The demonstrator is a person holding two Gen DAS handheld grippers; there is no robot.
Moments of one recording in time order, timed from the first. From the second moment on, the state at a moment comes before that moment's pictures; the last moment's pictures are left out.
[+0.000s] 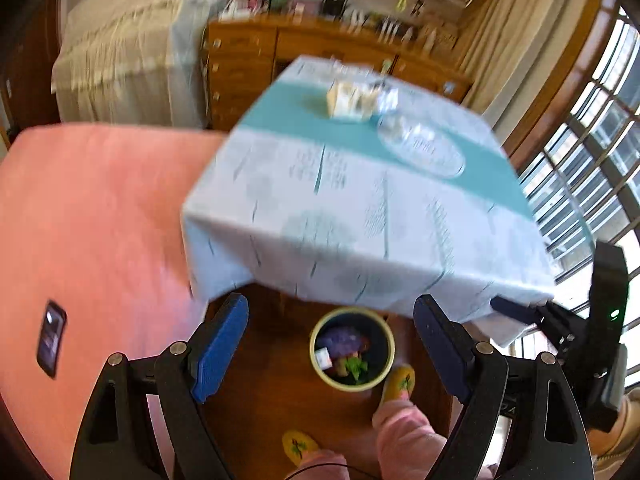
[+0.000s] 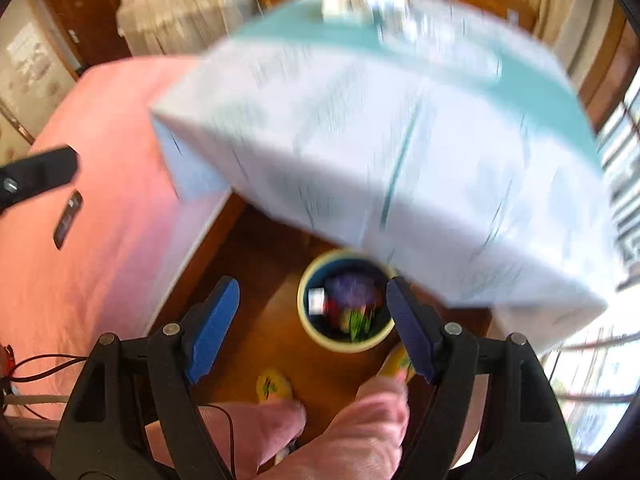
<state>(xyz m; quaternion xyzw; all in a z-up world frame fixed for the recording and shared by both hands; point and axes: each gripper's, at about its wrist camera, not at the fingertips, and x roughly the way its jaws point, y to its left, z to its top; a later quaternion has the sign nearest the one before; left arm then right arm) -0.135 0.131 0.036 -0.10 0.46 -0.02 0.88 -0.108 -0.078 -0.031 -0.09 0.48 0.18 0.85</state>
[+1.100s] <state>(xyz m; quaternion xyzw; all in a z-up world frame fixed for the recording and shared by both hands) 0.187 0.020 0.068 -0.09 0.51 0.04 0.85 0.251 -0.158 0.017 -0.13 0.46 0.32 0.82</state>
